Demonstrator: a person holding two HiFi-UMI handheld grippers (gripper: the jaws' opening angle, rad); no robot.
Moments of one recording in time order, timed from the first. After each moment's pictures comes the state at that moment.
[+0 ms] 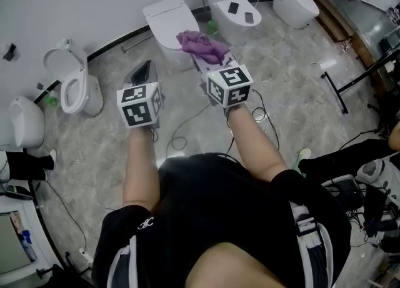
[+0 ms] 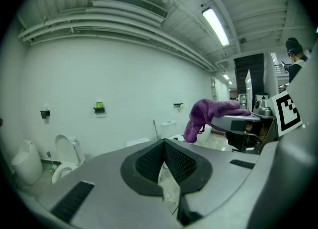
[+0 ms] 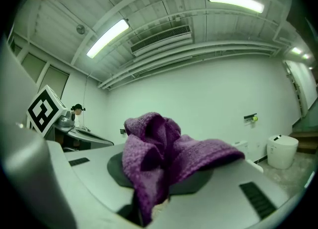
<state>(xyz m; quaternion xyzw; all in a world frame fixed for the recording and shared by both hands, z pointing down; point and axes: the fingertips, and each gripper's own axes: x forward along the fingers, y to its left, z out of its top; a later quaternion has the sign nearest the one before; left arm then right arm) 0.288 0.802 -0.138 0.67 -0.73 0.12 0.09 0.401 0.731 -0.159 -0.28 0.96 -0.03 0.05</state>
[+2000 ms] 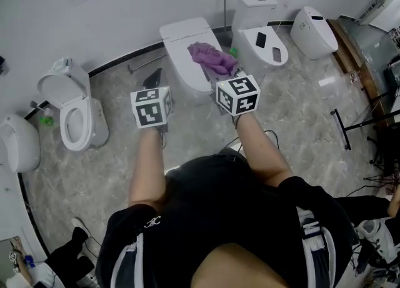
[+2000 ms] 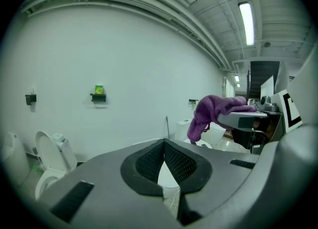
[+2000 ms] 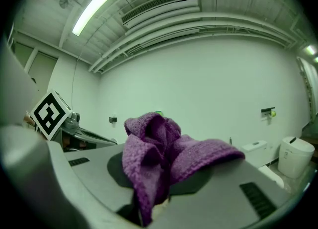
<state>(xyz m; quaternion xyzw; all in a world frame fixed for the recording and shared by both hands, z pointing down) -0.049 0.492 -0.093 0.66 -0.73 0.11 0.15 0.067 0.426 -0.131 -0.28 0.96 -0.03 -0.02</state>
